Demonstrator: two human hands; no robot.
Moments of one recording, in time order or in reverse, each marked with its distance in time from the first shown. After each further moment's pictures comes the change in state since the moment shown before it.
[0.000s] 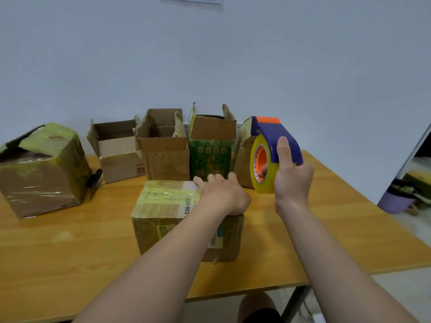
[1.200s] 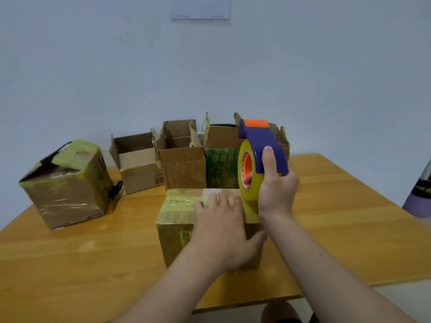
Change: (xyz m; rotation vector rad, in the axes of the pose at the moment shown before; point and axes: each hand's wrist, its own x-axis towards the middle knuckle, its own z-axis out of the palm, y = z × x) left_hand -0.083 -0.051 0.017 0.211 0.218 0.173; right_hand -0.044 0.001 0.047 0.181 -0.048 -0.005
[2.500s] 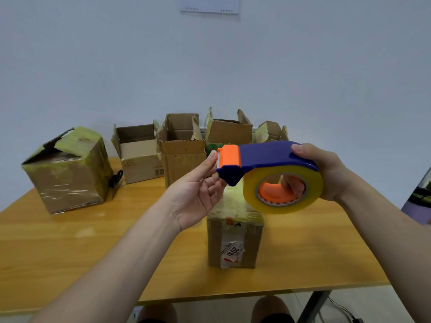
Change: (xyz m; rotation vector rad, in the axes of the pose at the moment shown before) left_hand 0.007 -0.049 -0.031 -2.301 -0.154 -0.111; right_hand 0.082 -0.057 -0.073 -0.215 -0.960 0.353
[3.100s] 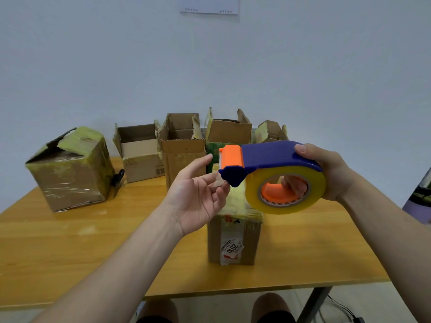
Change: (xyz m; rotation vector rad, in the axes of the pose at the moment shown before) left_hand -0.006 -0.008 -0.004 -0.120 -0.051 -0.136; right_hand -0.008 0.001 -0.003 0.042 -0.035 -0.001
